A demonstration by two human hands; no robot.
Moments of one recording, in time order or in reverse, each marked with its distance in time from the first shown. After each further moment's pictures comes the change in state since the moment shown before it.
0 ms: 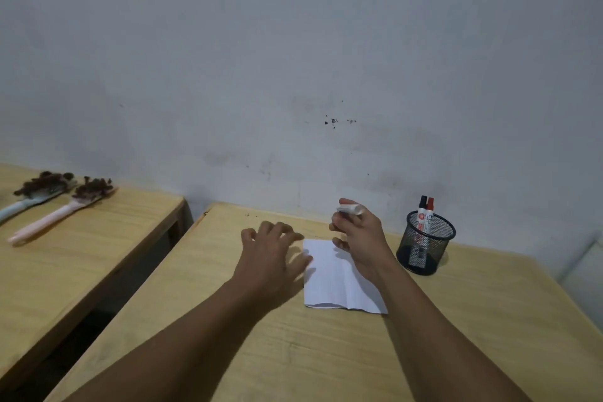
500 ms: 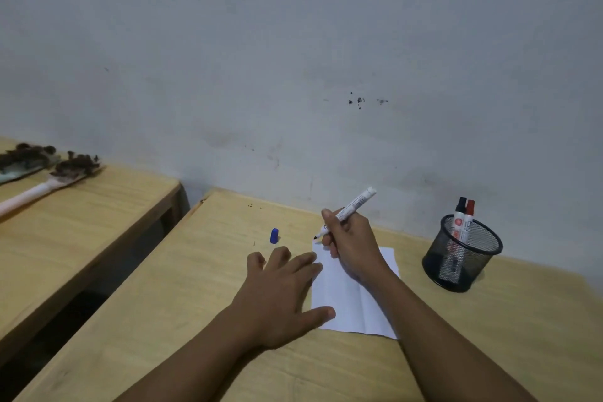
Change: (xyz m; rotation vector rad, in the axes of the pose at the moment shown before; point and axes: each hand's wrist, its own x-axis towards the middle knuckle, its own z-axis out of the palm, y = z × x) left_hand -0.014 0.000 0.015 0.052 -0.402 0.055; right_hand 0.050 0.055 0.022 -0.314 -0.123 -0.117
